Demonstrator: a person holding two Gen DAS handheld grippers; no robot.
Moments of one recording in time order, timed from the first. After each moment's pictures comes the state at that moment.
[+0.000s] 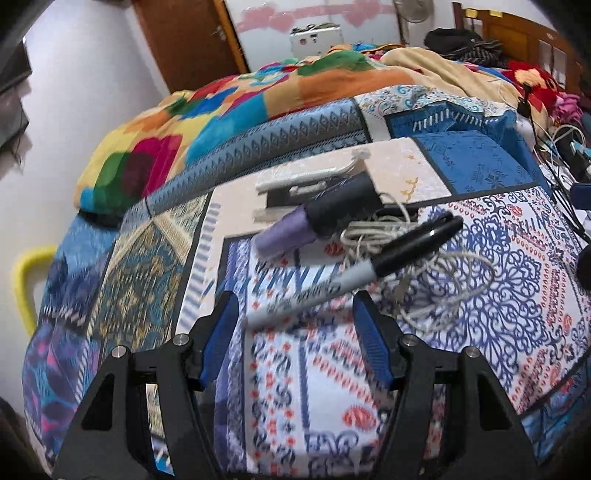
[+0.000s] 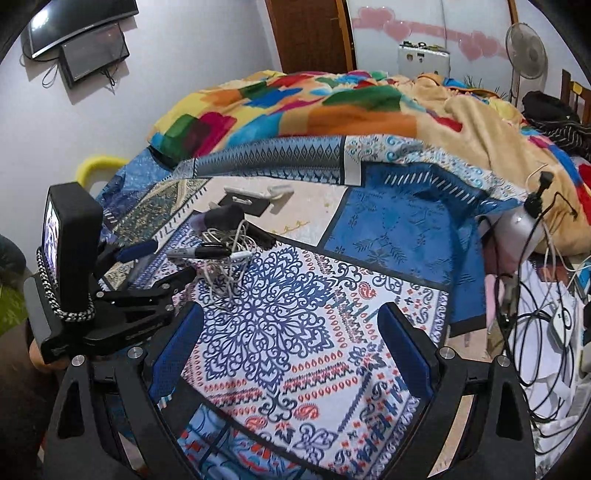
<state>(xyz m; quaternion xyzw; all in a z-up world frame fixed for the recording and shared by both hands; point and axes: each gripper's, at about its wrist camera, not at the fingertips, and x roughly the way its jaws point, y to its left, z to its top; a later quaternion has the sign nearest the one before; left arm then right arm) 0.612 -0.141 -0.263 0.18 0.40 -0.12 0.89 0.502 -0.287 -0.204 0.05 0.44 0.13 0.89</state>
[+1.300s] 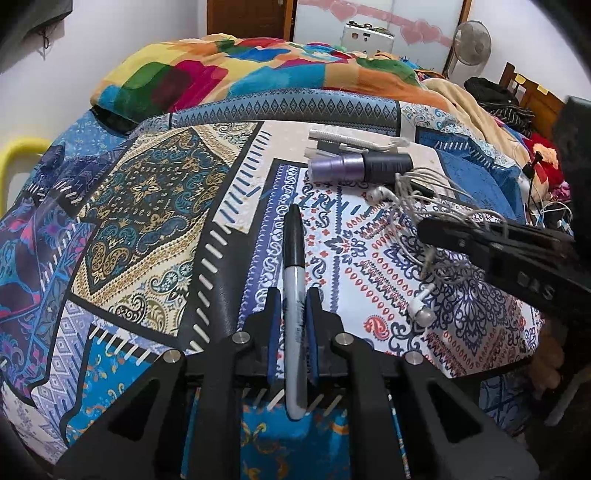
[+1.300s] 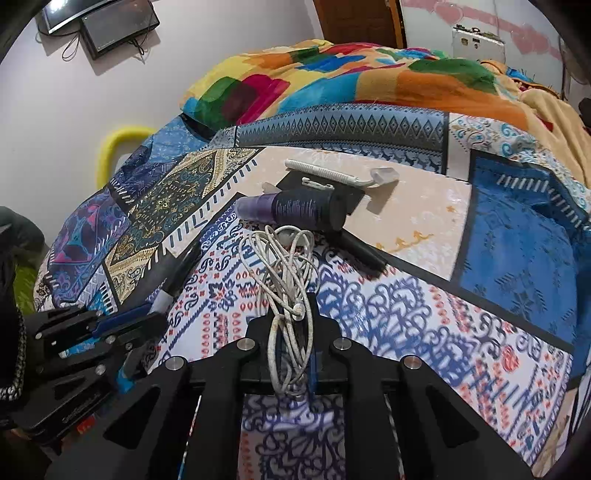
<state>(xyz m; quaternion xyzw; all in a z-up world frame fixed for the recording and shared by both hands) 0.580 -0.073 -0.263 0.00 0.47 -0.10 0.88 0.553 -0.215 -0.243 0.04 0.46 0.21 0.86</state>
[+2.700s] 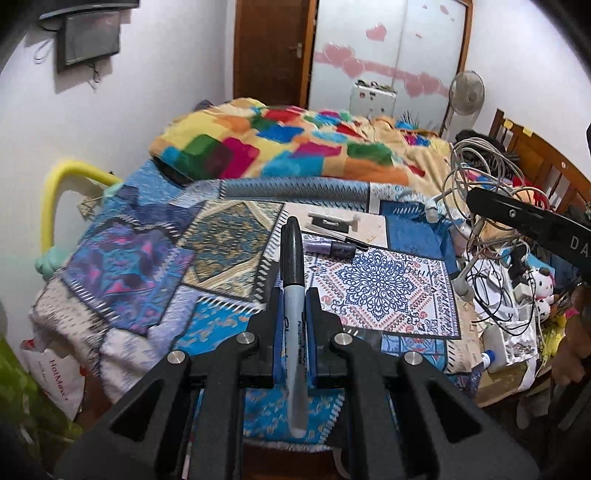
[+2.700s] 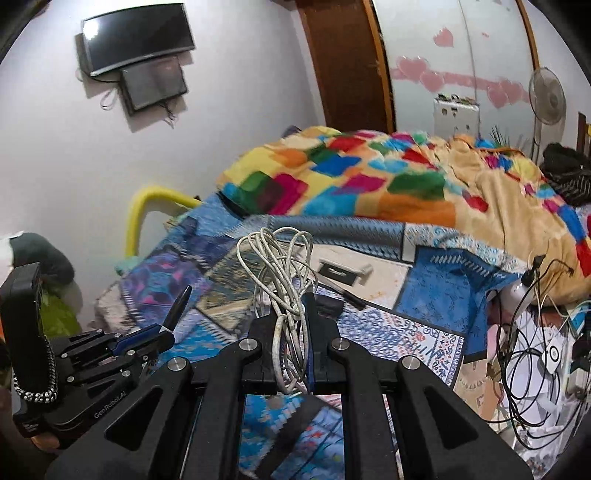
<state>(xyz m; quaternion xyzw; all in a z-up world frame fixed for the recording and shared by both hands) 0.422 -0.042 -0.085 -0.02 0.38 -0.06 0.92 0.422 -0.220 -0.053 0.05 0.34 0.20 0.92</state>
